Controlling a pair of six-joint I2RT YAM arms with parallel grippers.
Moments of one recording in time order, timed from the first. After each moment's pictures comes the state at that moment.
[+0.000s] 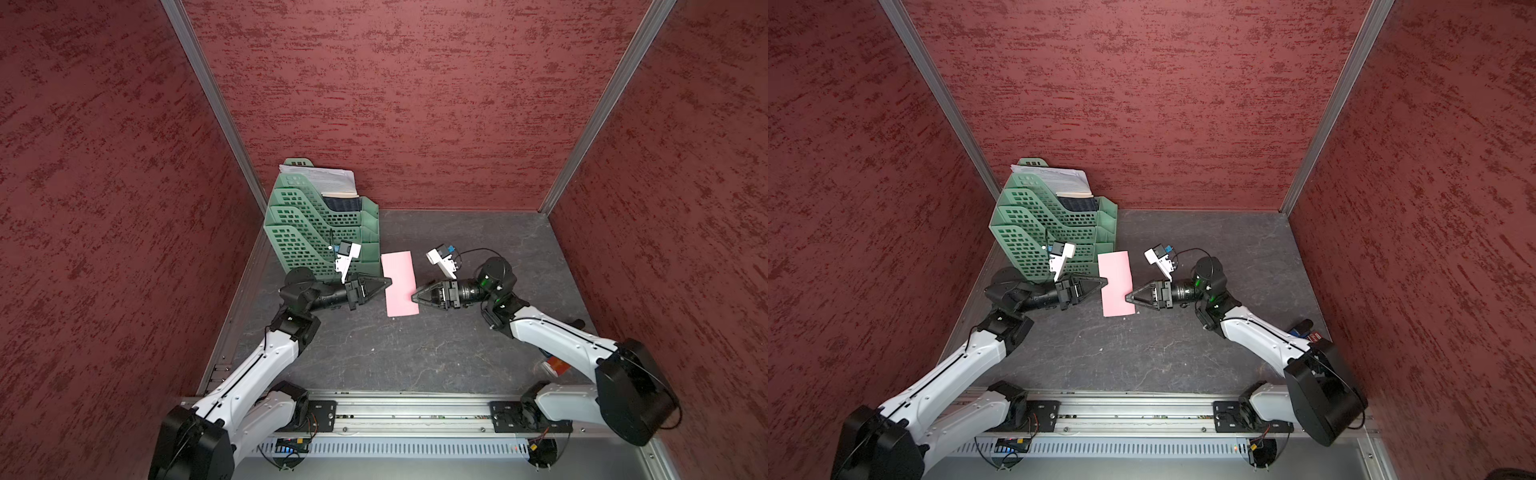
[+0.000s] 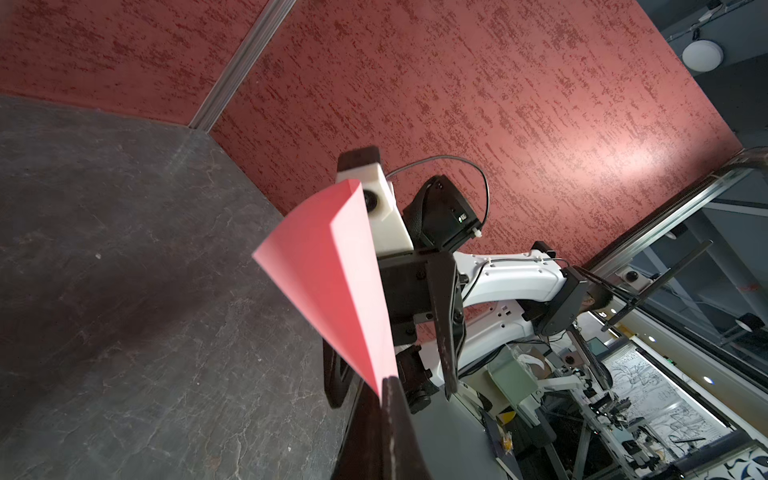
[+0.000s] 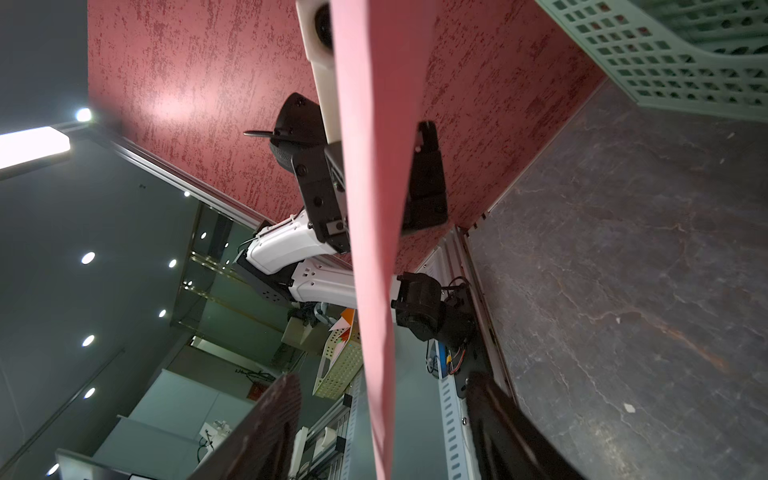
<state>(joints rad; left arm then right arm) -0.37 0.97 0.56 0.53 0.96 -0.88 0.55 1.32 0.73 0.70 -1.13 1.07</state>
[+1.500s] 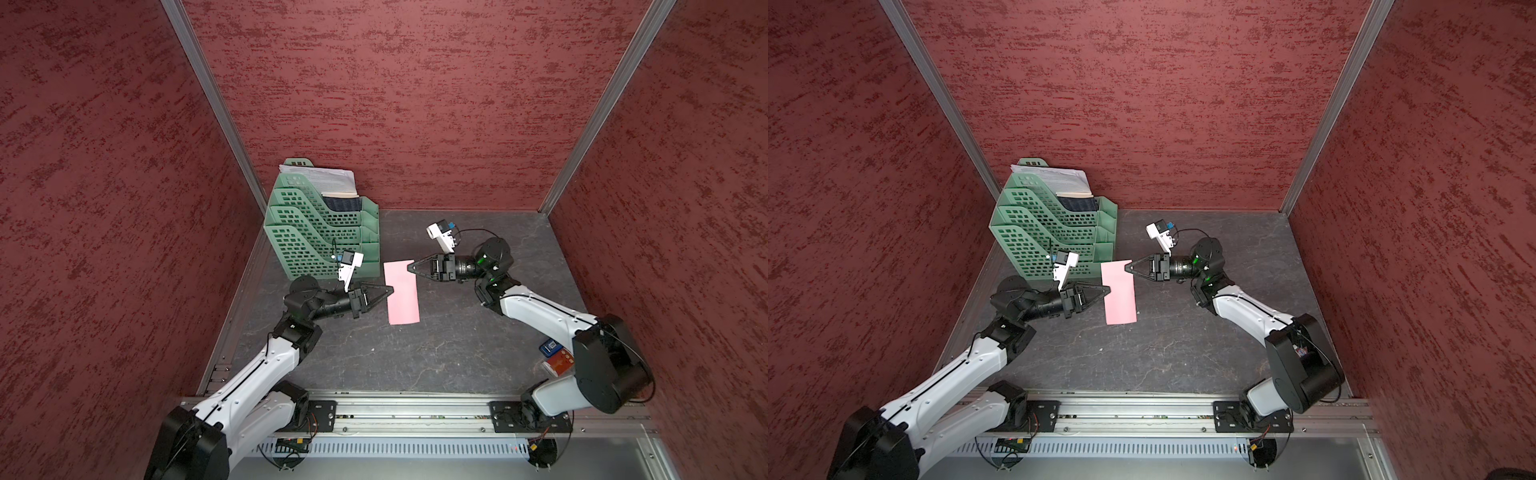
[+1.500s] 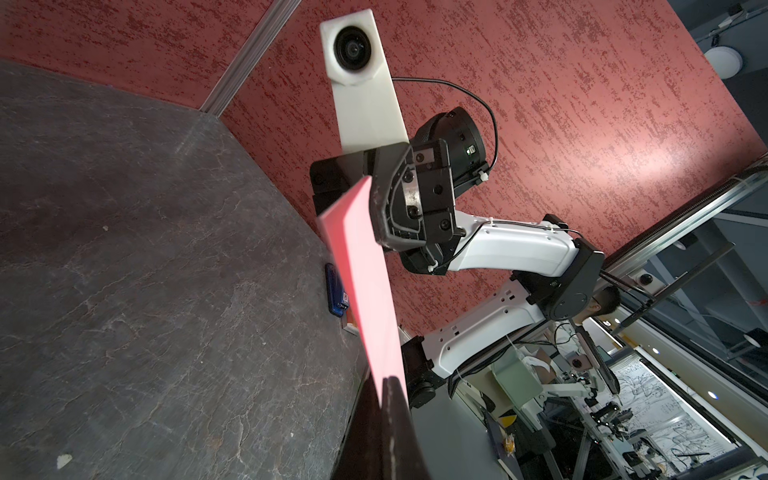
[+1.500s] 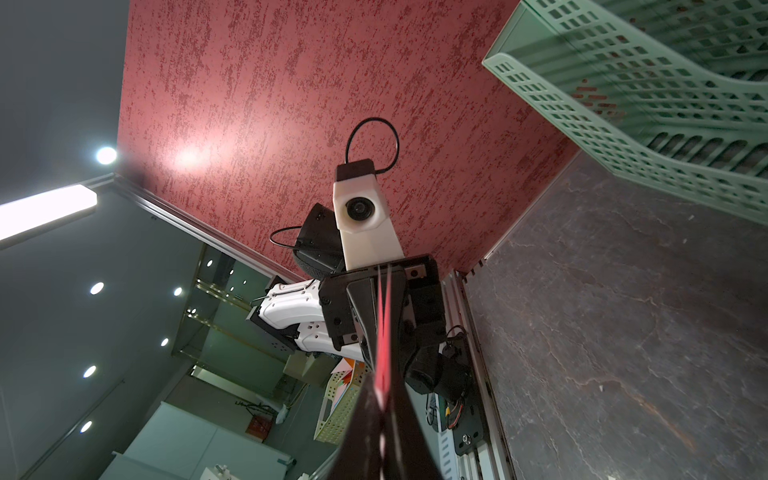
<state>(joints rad) -0.40 0.94 0.50 0.53 0.91 -0.87 0.47 1.48 0.89 0.83 -1.13 1.20</state>
